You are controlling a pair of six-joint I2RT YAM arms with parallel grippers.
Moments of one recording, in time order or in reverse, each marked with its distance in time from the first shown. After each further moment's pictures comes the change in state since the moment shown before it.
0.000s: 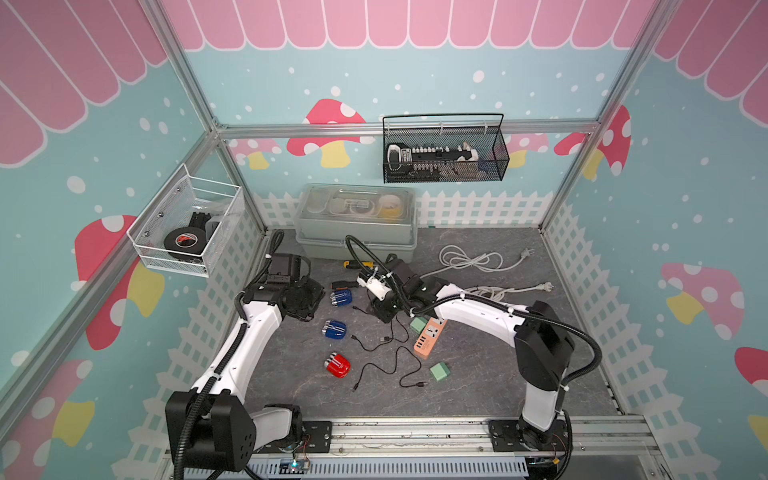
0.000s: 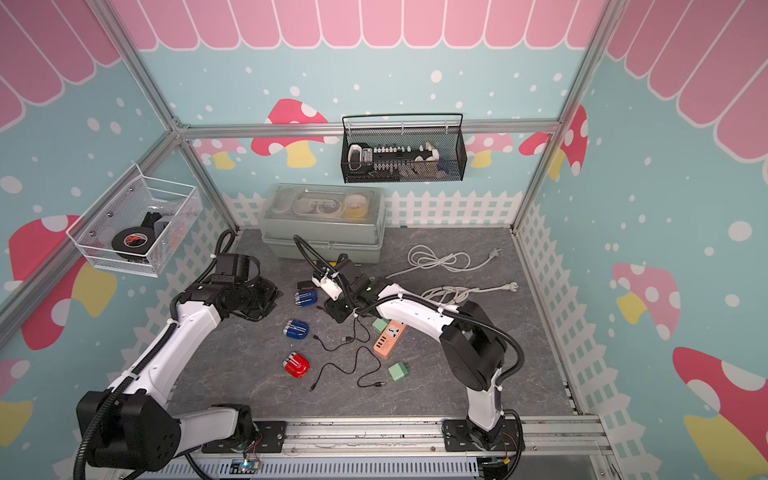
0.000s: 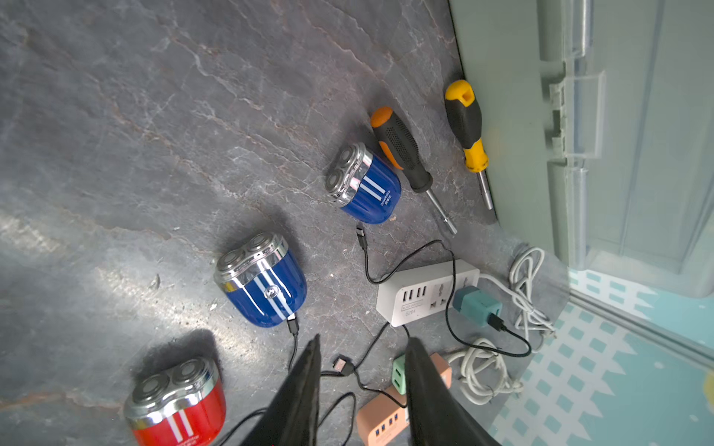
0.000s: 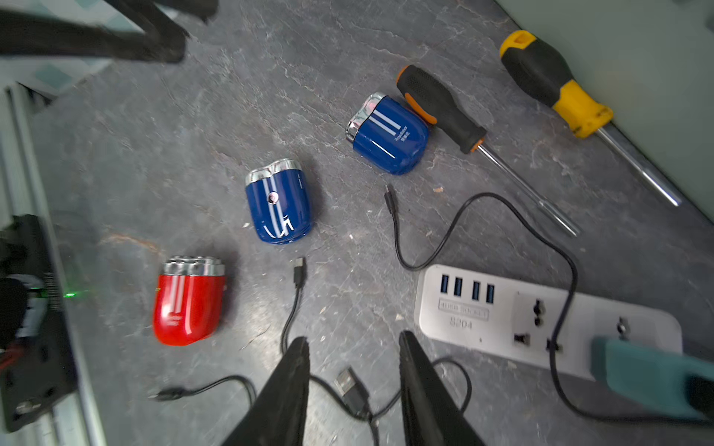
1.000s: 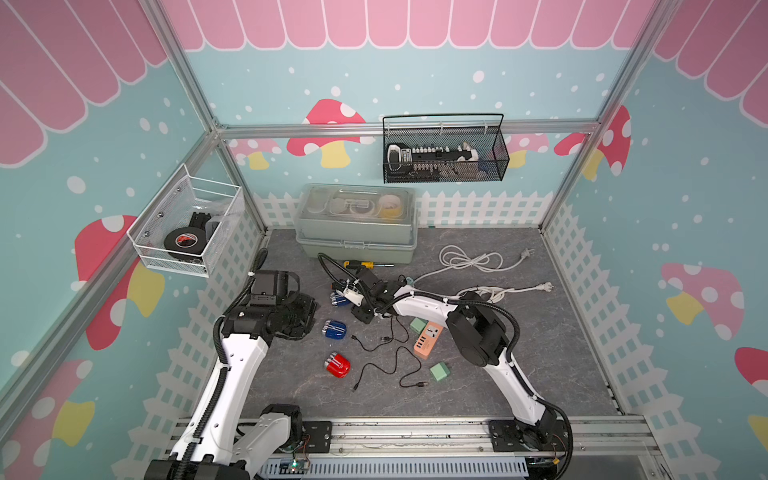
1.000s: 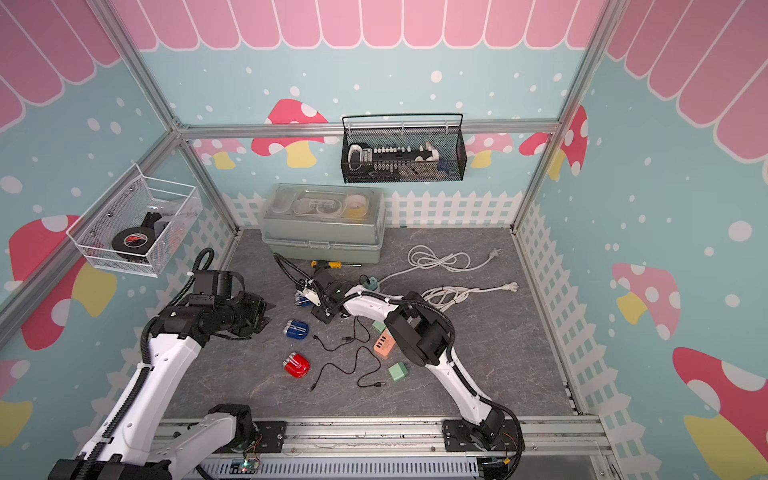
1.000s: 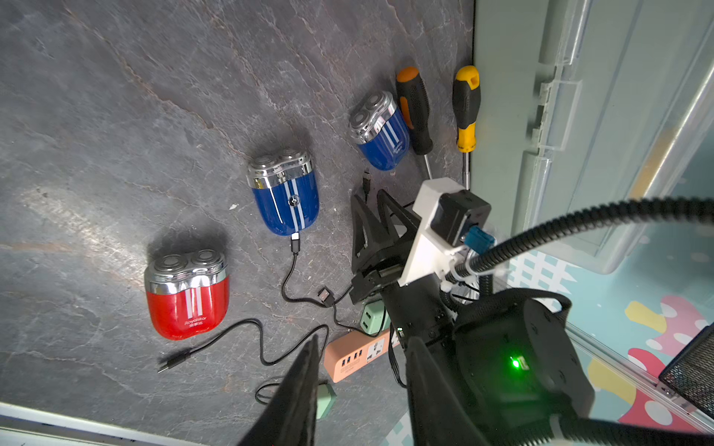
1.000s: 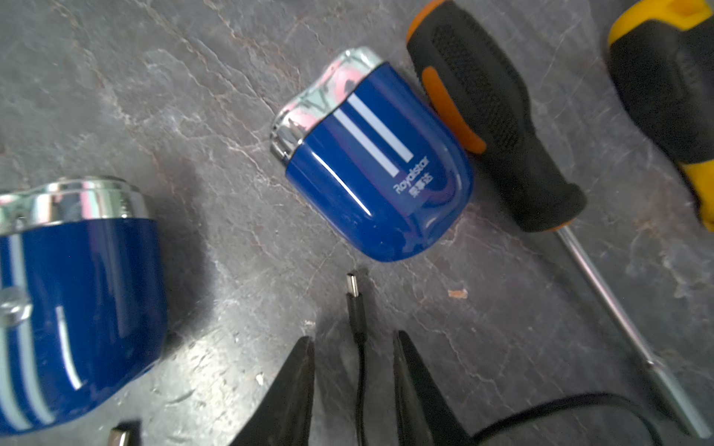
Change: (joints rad) left arm 0.008 -0.235 -0.046 -0.162 0.063 -0.194; right arm 0.016 0.452 0.368 -0.026 0.117 -0.142
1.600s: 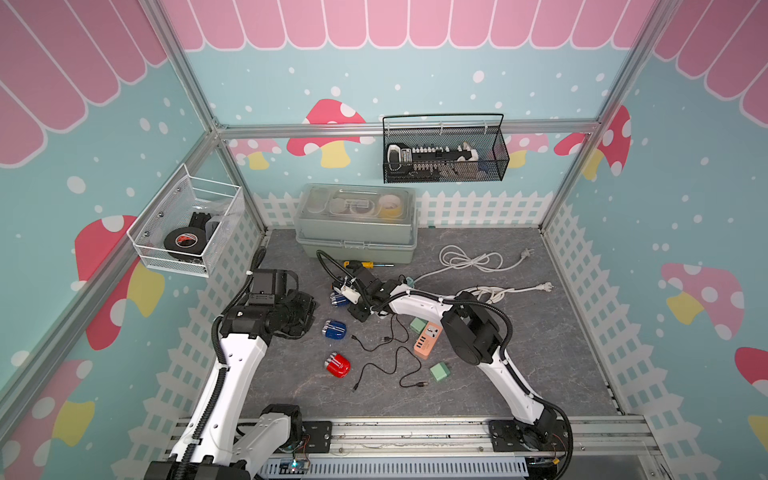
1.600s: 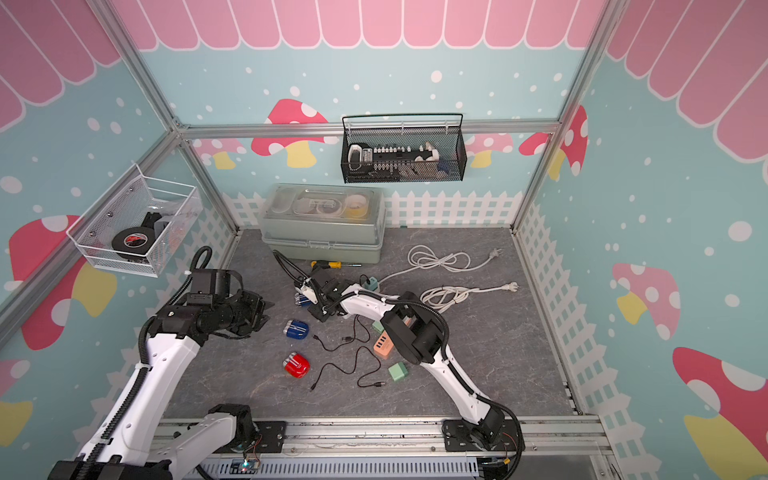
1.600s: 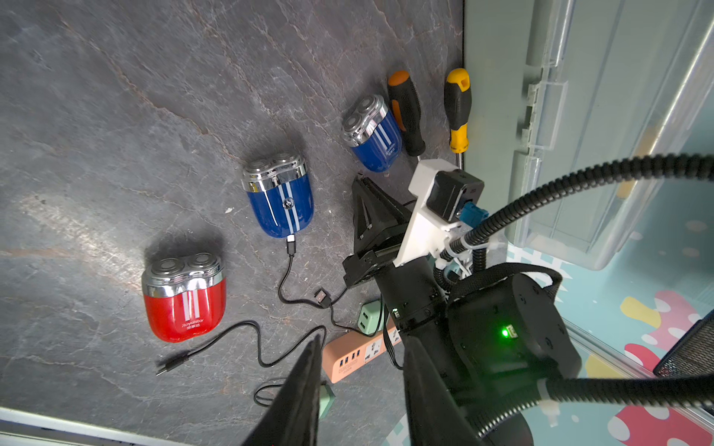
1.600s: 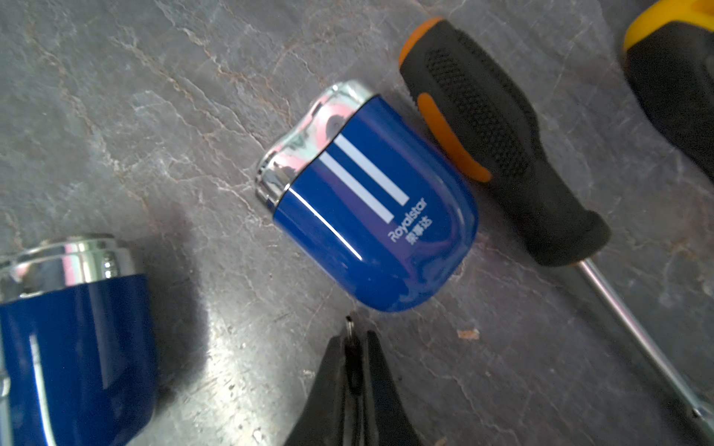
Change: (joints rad) left arm 0.006 0.000 0.014 -0.004 0.000 0.017; right arm 0.000 0.055 0.082 -0.015 -0.020 0.054
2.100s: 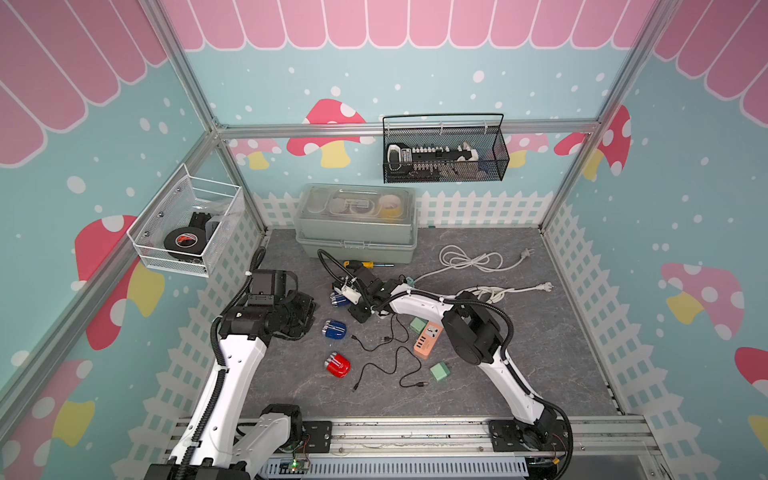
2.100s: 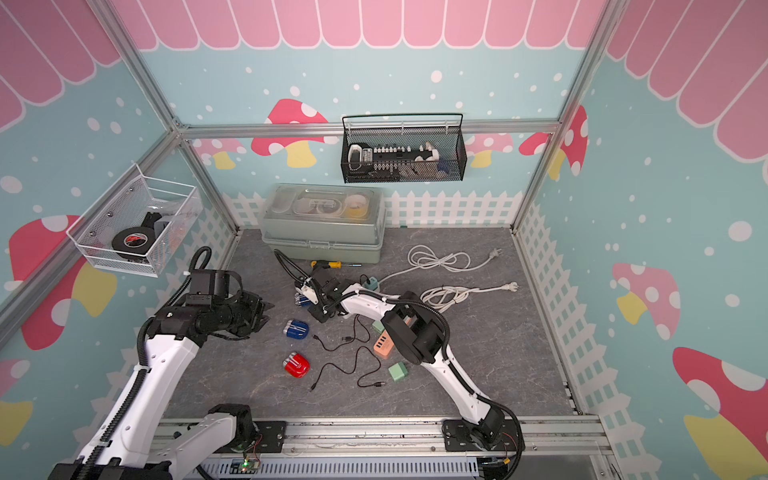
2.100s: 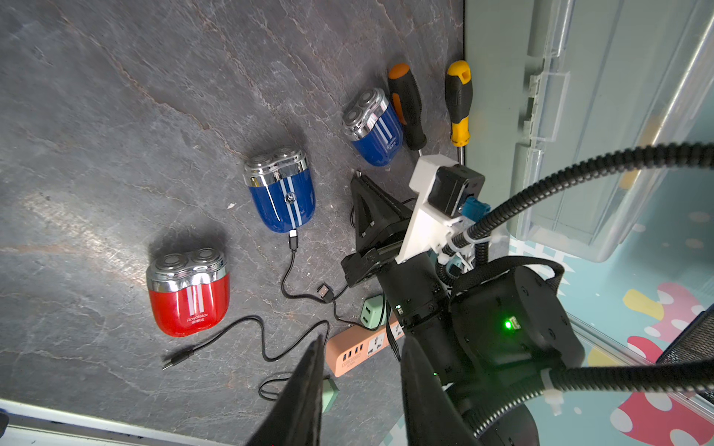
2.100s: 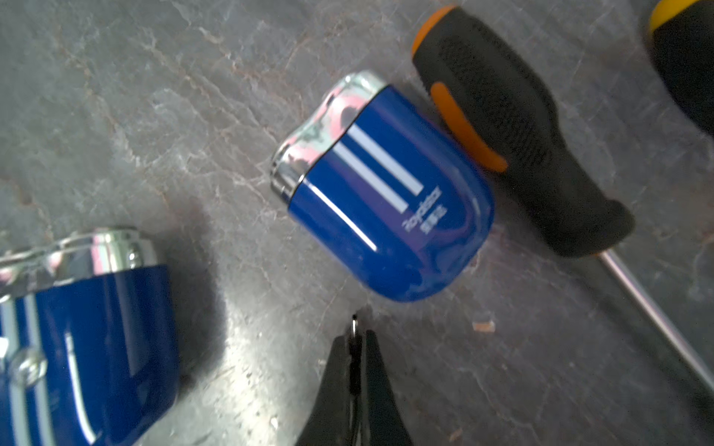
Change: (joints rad) left arm 0.003 -0.007 0.002 -0.015 0.023 0.017; right arm -0.002 -0.040 -0.046 -0.006 -0.050 0.019
